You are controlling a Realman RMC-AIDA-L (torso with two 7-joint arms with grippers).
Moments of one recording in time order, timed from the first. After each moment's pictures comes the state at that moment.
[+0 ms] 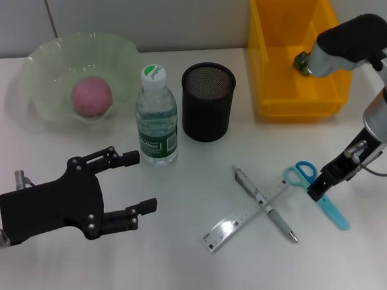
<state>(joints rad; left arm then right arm) -0.42 -2.07 0.85 0.47 1.71 1.69 -0.84 0.73 2.08 -1.23 -1.18 -2.85 -1.69 2.74</state>
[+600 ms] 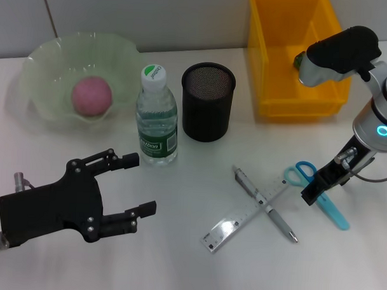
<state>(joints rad) -0.42 -2.07 0.86 0.47 1.72 1.70 -0.84 0.73 2.08 -1.28 -1.10 -2.85 -1.61 2.77</state>
